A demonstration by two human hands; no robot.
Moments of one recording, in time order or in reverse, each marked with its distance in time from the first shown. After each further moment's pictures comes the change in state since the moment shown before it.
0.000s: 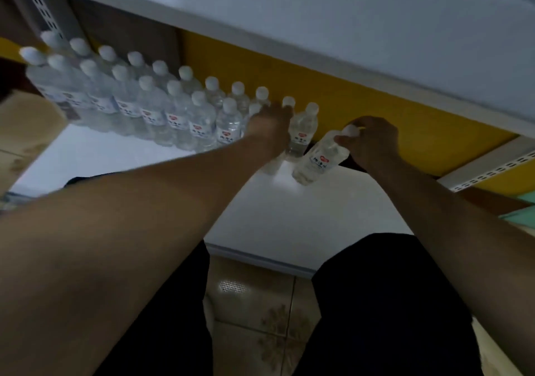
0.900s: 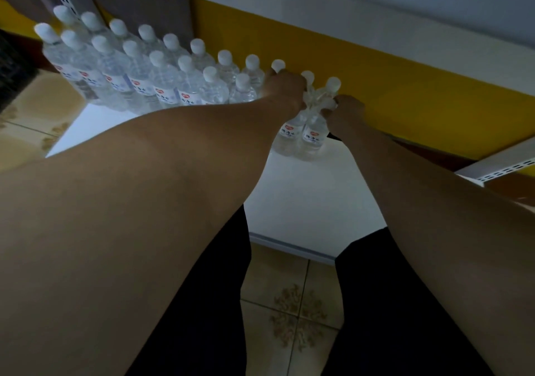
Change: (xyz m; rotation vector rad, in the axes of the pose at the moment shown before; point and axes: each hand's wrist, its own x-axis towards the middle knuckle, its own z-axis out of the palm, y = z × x) left_hand 0.063 -0.014 0.022 0.440 -0.129 -0.018; right_hand 0.055 -0.022 0.085 -0.351 -0.225 -0.089
